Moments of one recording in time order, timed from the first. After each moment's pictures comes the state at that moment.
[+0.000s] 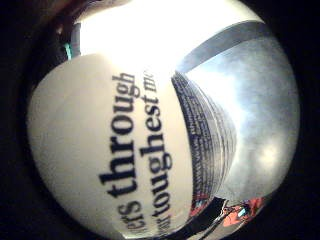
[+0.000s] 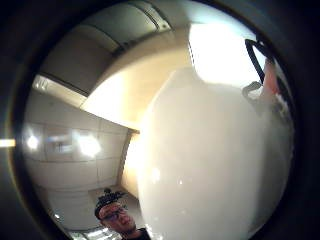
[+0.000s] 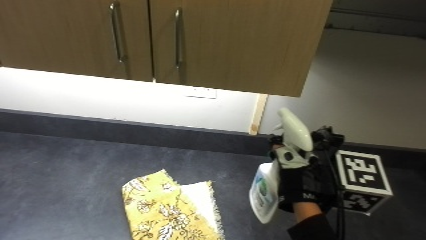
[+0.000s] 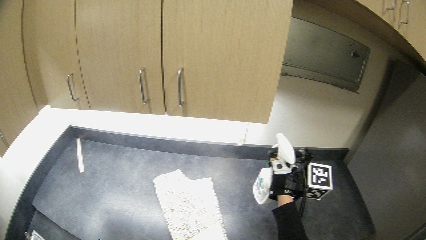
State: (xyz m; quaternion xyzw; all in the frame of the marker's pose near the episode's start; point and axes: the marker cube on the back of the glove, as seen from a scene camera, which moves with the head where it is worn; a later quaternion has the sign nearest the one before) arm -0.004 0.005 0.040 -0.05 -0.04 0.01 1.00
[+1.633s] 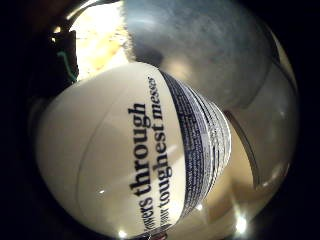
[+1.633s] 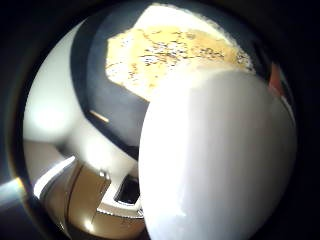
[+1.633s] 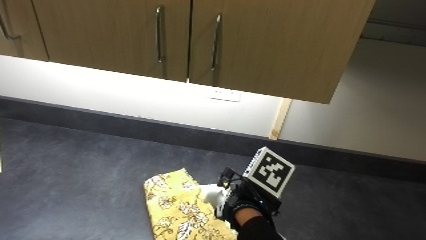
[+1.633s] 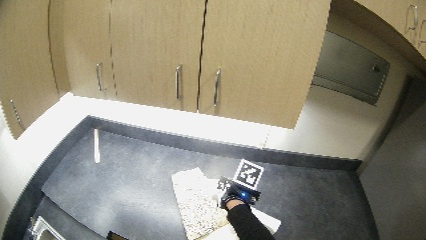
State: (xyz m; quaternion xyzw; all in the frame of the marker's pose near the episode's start) arm 0.155 0.020 0.114 -0.32 0.48 0.37 0.73
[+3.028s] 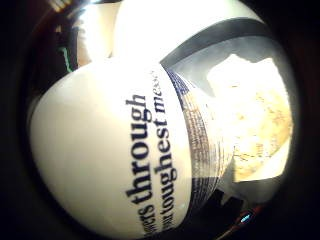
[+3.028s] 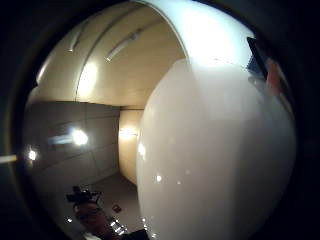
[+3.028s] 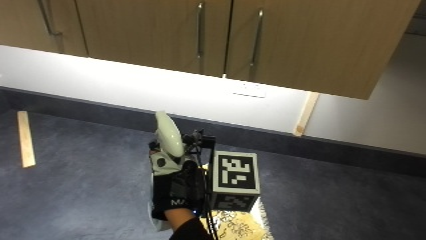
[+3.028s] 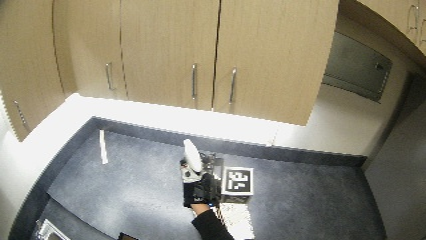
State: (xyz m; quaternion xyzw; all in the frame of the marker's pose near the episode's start) arm 0.010 0.074 0.242 -0.14 -0.06 -0.02 0.99
